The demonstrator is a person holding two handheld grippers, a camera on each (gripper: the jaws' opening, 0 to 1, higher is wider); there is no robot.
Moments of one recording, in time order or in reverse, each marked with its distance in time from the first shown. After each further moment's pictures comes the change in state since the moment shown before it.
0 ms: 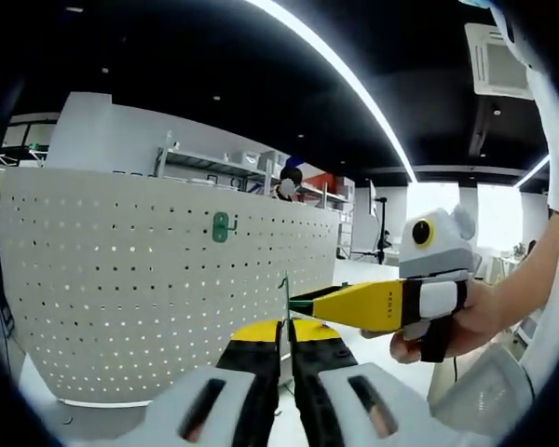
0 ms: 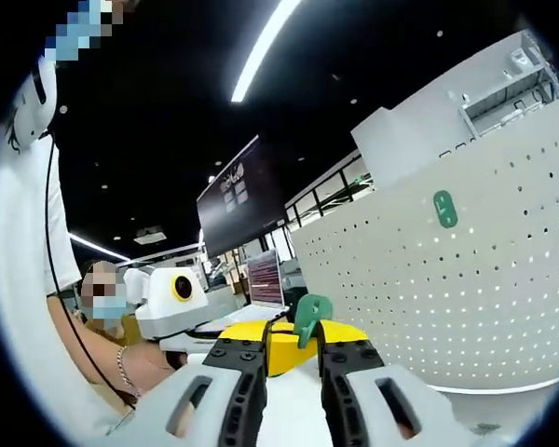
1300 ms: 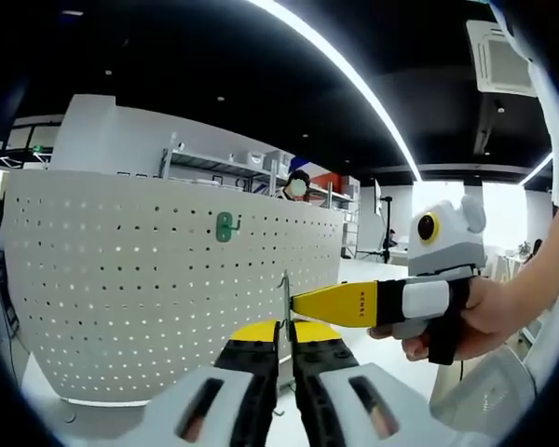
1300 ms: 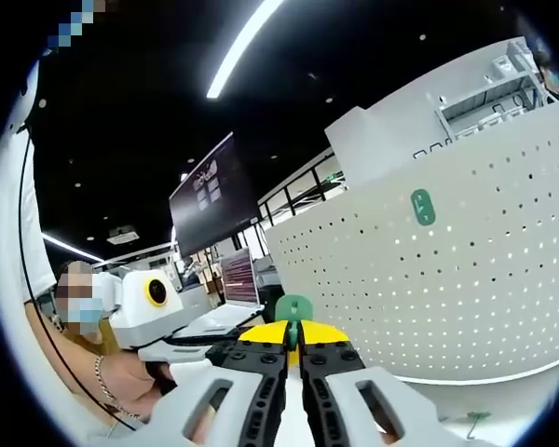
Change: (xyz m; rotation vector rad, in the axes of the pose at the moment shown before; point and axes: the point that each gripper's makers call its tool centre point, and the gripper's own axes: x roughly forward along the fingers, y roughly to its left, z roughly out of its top) left arm 0.000 -0.001 -0.001 0.016 -0.005 0.021; right arm 0.001 -0.010 0.000 0.002 0.011 -0.127
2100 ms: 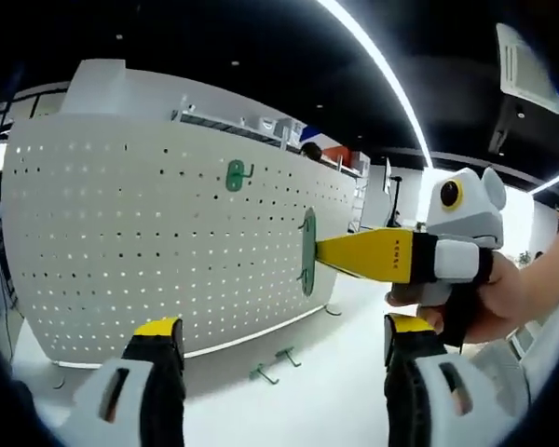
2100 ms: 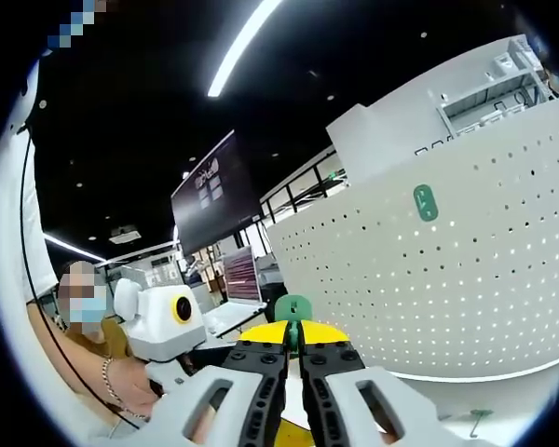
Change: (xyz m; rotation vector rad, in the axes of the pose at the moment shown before) left arm 0.003 0.009 -0.044 -0.091 0.170 0.034; right arm 0.001 0.001 -0.005 0.012 0.014 0.008
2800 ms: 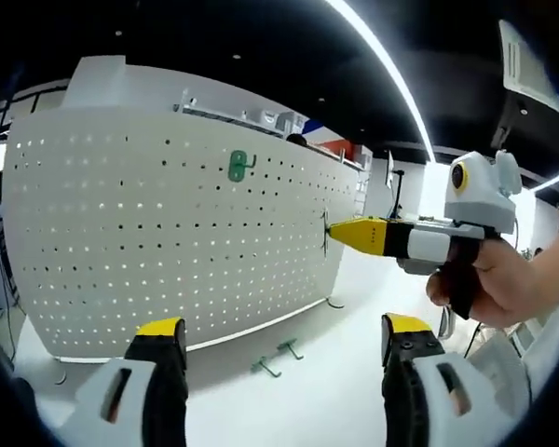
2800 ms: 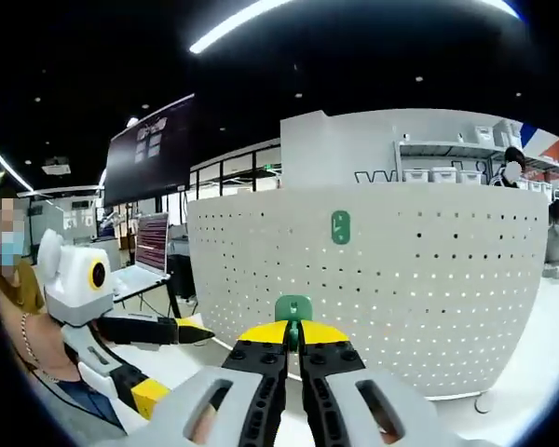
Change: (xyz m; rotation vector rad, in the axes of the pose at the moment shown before) left arm -0.001 0.002 -0.008 -0.004 0.030 0.007; right arm -0.030 -0.066 0.015 -0.290 0.061 -0.417
